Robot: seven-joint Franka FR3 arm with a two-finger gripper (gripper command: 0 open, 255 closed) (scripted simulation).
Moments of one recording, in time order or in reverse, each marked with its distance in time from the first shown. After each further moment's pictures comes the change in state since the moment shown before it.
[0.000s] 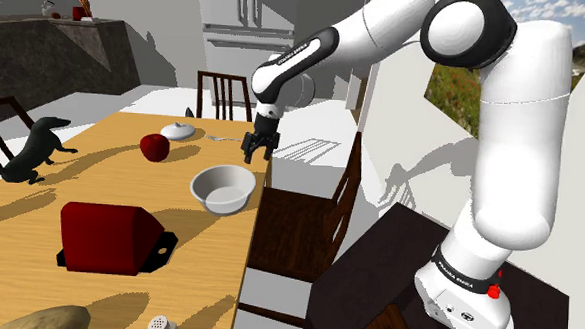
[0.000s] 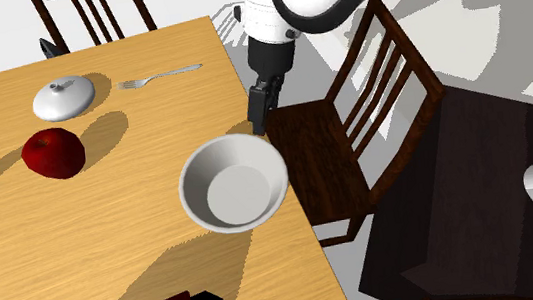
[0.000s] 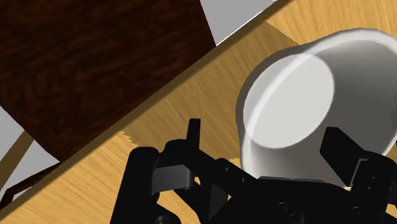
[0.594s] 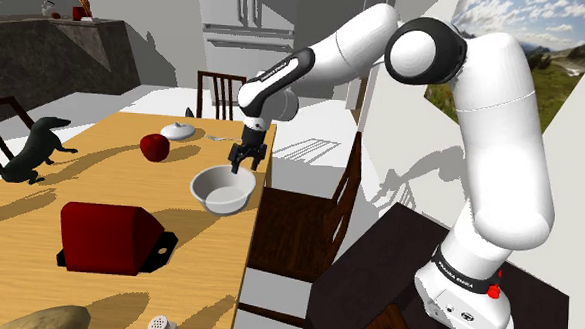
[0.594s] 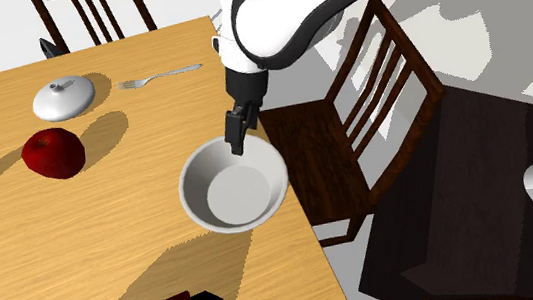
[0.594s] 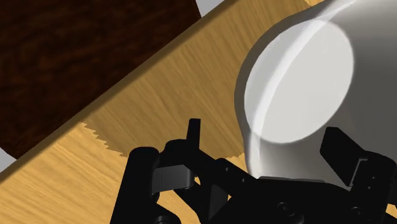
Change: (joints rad) arm -0.004 0.197 0.031 0.168 0.046 0.023 -0.026
